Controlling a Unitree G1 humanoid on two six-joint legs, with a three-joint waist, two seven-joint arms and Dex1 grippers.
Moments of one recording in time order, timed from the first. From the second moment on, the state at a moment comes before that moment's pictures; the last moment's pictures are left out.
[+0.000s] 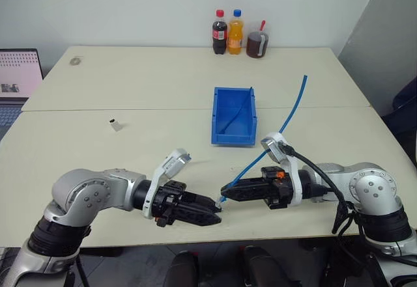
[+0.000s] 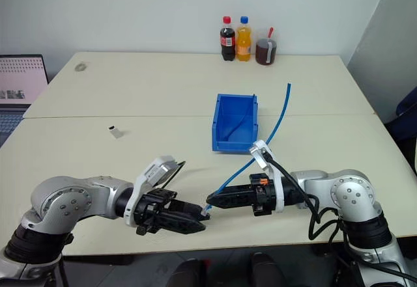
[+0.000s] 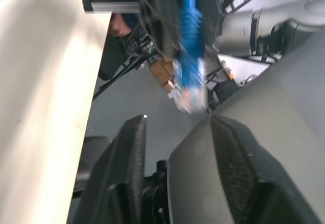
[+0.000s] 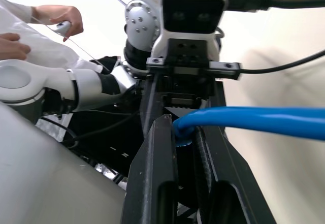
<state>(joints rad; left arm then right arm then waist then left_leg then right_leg) -0.33 0.82 -0.09 -0.36 -1.09 1.22 -1.15 -0.45 -0.55 0.08 -0.34 1.43 1.26 0.55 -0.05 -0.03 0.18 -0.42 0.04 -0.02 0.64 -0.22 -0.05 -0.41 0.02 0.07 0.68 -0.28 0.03</state>
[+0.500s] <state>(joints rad) -0.15 0.69 0.02 -0.30 -0.54 0.77 -0.71 -0.49 -0.48 0.04 -0.22 1.19 1.10 0.59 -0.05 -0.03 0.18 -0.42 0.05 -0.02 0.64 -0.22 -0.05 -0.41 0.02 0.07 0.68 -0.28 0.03</state>
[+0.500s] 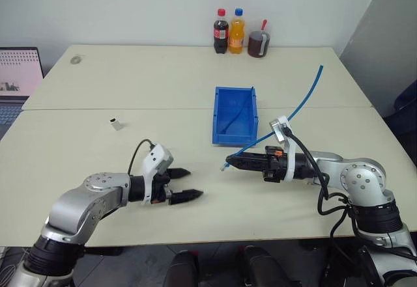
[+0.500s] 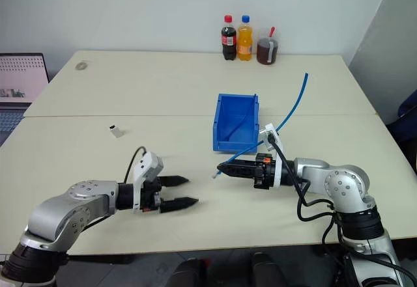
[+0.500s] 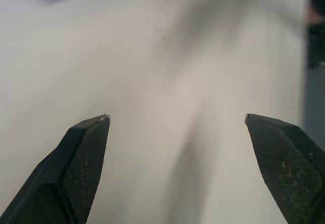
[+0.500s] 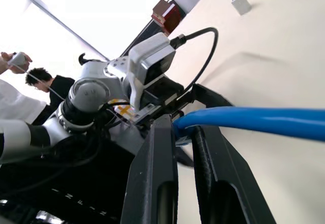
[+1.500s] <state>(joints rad) -0.69 0.34 0.32 0.78 -0.11 0.11 0.18 -0.57 -0.42 -0.02 -0.16 1.04 1.10 0.57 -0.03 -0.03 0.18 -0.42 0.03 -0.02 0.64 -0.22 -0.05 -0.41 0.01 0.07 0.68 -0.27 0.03</state>
